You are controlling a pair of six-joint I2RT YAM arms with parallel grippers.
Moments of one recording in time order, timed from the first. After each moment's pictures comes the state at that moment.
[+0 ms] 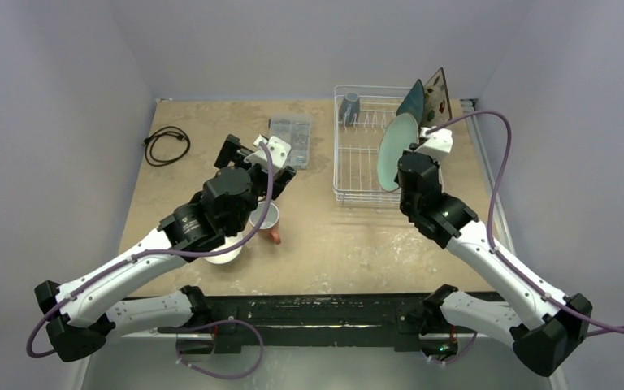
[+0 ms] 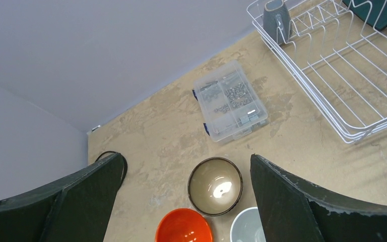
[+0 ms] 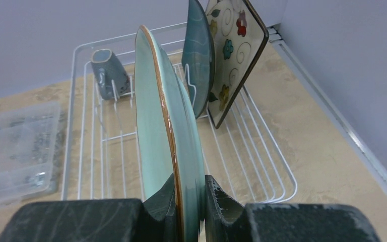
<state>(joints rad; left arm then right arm) -0.95 0.99 1.08 -0.26 -0.72 0.32 0.61 0.99 0.95 -0.32 0.82 0.42</state>
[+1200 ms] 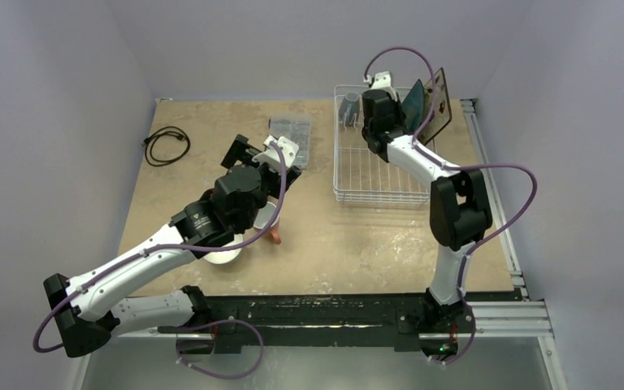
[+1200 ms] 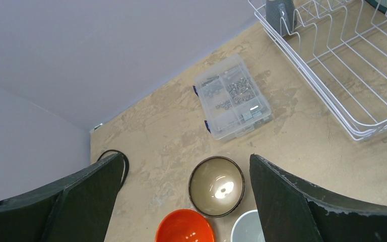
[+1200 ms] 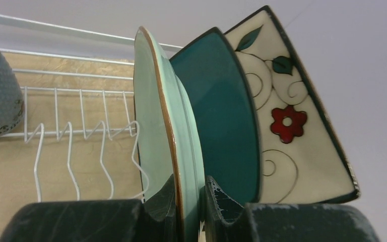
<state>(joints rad) -0.94 1.04 1.06 -0.22 -0.73 0.34 0.37 1.91 1.50 0.00 0.88 -0.19</state>
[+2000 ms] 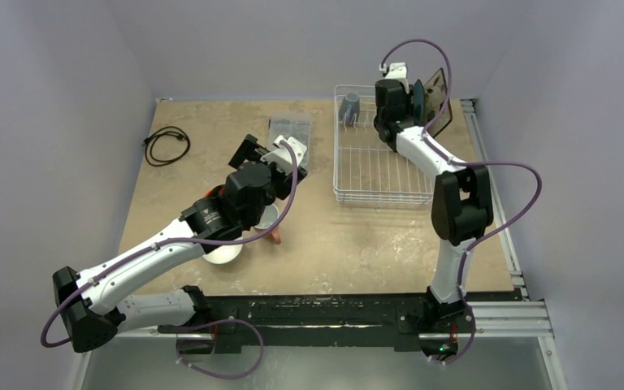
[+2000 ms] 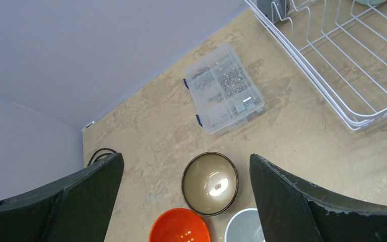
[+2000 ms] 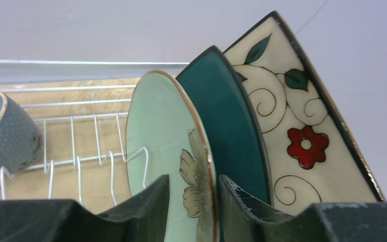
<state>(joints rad) -0.92 1.10 1.06 -0.23 -0.69 0.33 0.30 1.97 1.59 -0.05 0.73 -0.07</state>
